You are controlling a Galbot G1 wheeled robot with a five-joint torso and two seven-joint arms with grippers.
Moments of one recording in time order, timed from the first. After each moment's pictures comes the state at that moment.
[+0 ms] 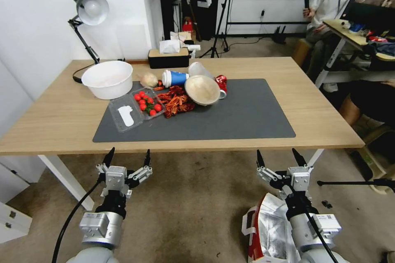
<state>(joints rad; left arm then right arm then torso) 1.80 -1.50 -0.55 -2.30 0.00 0.00 0.00 -1.80 1.50 0.55 2.30 0.00 0.00 0.00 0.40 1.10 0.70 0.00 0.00</state>
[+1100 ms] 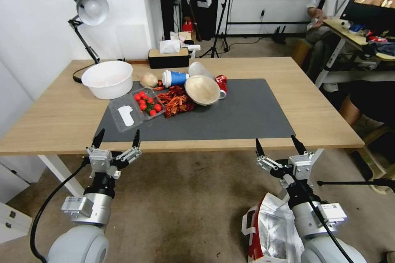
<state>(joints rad) 1.68 -1.32 -0.60 -2.24 -0.22 -0.10 -0.06 -1.75 1.35 0.53 2.34 0.09 0.00 0.05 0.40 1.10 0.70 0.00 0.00</state>
